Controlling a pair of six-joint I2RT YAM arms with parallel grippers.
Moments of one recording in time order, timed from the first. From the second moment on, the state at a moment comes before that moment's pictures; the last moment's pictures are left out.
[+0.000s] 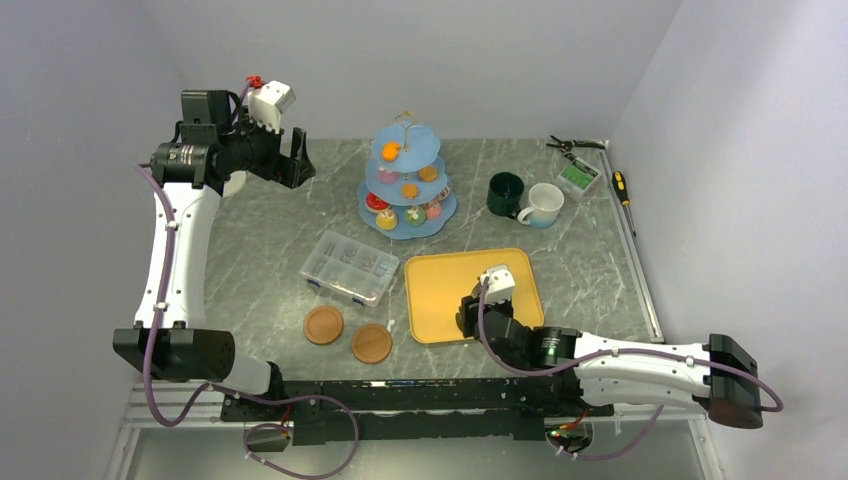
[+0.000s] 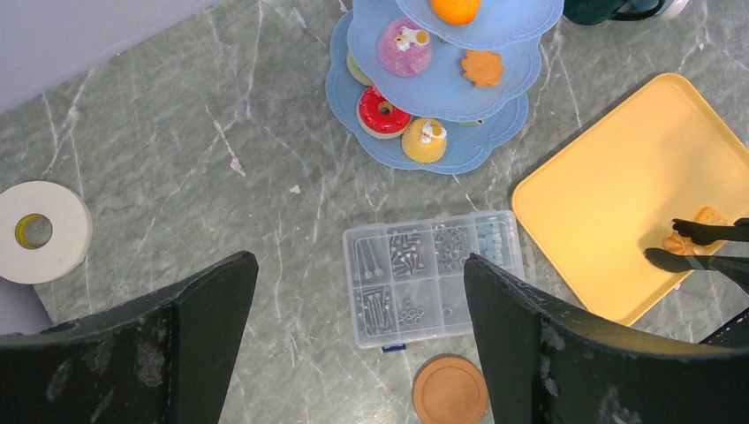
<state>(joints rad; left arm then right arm) -0.01 1.45 1.78 -0.96 0.47 0.27 1.26 0.83 0.38 -0.17 0.79 0.56</state>
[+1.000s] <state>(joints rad) -0.01 1.45 1.79 -0.96 0.47 0.27 1.30 0.82 0.38 -0.12 0.78 0.59</state>
